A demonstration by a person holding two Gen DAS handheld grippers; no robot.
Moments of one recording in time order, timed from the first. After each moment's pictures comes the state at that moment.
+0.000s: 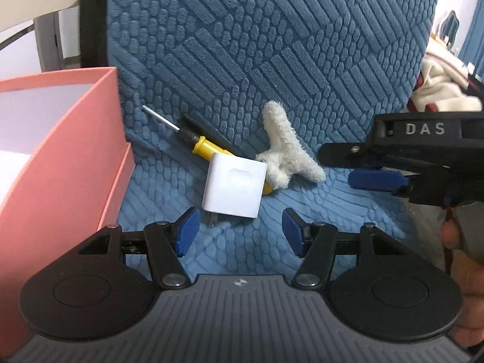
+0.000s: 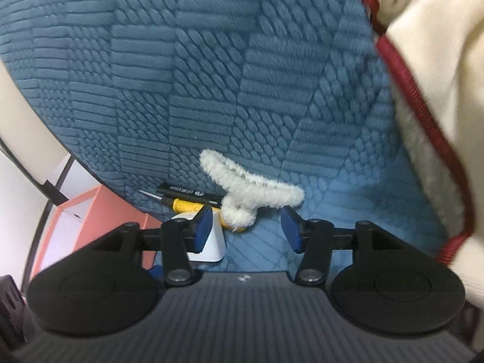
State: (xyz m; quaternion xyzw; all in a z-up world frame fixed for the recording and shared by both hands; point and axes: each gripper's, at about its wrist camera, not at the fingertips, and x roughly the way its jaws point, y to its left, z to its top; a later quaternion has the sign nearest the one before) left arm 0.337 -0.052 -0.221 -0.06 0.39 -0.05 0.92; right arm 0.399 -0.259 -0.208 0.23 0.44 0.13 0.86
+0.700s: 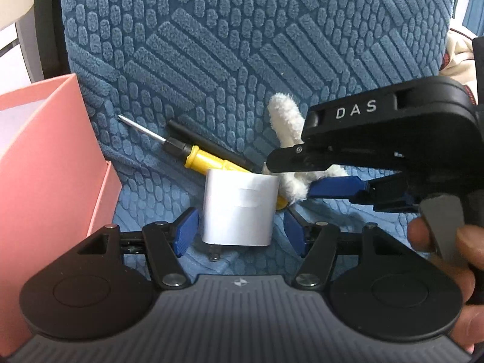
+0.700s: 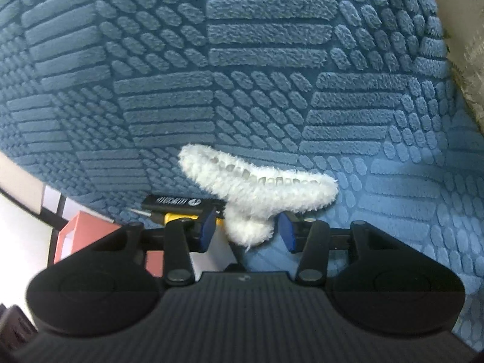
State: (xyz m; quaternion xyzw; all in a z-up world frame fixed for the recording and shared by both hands) left arm 0.381 -0.067 -0.245 -0.02 0.40 -0.05 0.91; right arm 0.447 -0.237 -0.261 0.31 0.48 0.12 0.81
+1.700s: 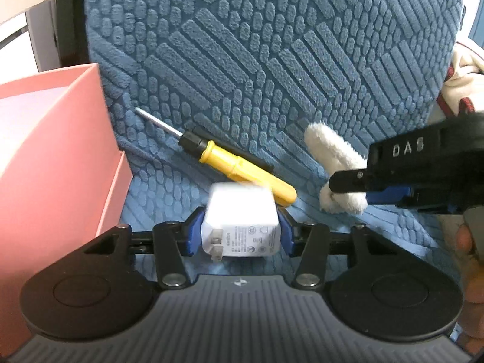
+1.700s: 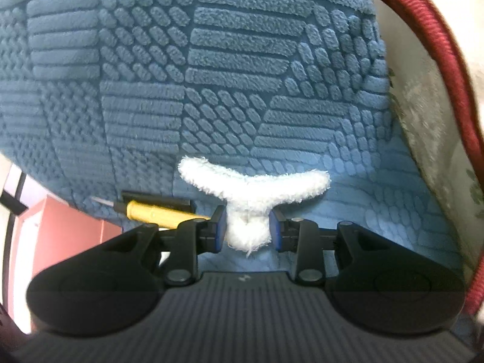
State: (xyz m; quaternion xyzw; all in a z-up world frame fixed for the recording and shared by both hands) left arm 0.372 -0.043 -0.233 -0.05 0.40 -0.04 0.91; right arm 0.435 -0.249 -0.242 0.21 0.50 0.06 0.84
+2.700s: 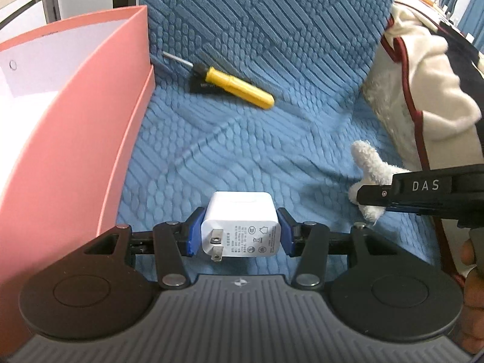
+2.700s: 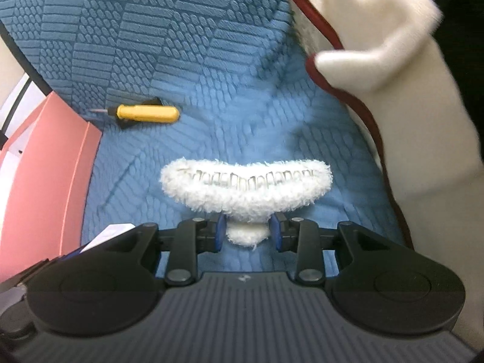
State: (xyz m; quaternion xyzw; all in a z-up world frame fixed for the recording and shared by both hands) left arm 0.244 -0.041 -0.223 -0.05 0.46 -0.06 0.89; right arm 0.284 -0.264 -0.221 0.15 0.53 0.01 0.84
